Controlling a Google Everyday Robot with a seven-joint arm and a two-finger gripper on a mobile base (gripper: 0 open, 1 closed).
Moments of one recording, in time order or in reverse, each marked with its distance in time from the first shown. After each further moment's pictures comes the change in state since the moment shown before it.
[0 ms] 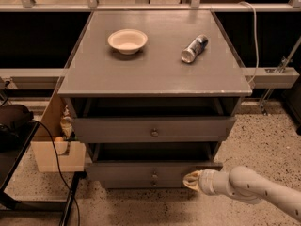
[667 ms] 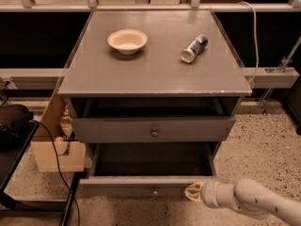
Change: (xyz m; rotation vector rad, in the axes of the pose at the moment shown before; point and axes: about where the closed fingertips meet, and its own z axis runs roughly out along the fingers) arm -0.003 0.044 -0.024 -0.013 0.000 -0.001
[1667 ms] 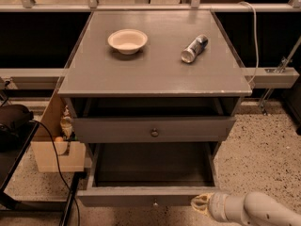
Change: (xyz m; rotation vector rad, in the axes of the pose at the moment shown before) arm 0.010 0.035 -0.027 -0.002 0.016 0.036
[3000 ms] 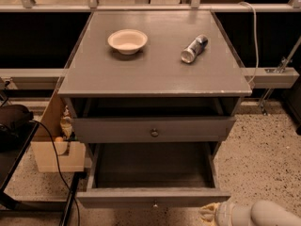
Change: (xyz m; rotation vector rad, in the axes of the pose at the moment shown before) arm 0.009 0.034 -0.039 -0.026 0.104 0.059
